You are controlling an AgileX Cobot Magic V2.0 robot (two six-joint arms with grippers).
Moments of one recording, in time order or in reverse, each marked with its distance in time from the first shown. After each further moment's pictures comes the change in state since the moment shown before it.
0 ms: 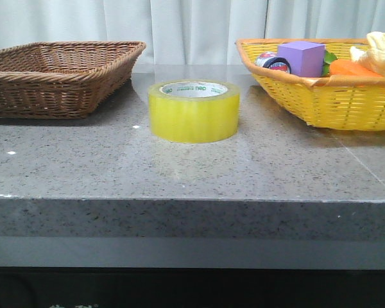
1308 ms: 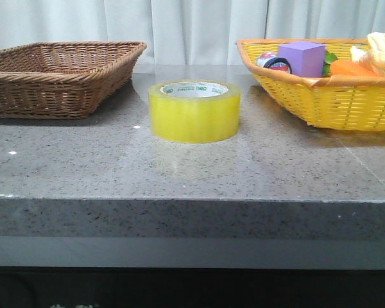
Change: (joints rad) left arm -0.230 0.388 -0.416 0.032 0.262 0.073; right arm 0.000 -0.835 0.682 -0.002 -0.233 0.000
